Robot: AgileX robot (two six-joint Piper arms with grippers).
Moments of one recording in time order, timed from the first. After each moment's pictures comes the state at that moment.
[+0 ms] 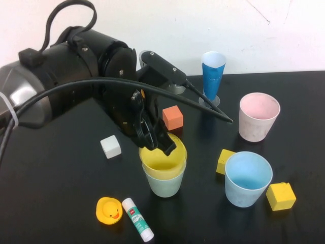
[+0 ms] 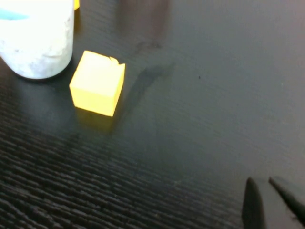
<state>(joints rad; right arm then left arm) -0.06 0.65 -0.42 0.32 0.65 -0.66 -0.59 1.68 -1.47 0.02 0.97 0.15</state>
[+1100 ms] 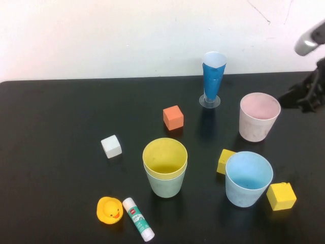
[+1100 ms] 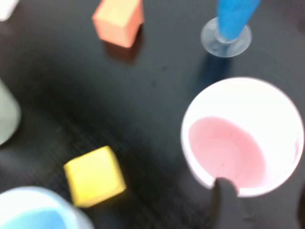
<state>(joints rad) 0.06 1.62 -1.27 0.65 0.83 -1.01 -0.59 0.53 -0.91 0.15 0.55 0.12</state>
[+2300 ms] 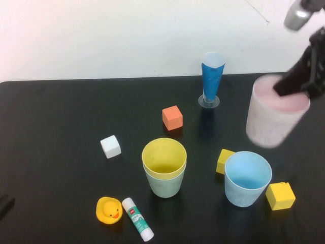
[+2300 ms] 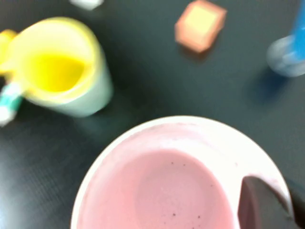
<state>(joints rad) 0.17 1.60 -1.54 0.51 1.18 -0.88 -0.59 0.28 -0.55 0.14 0.57 0.12</state>
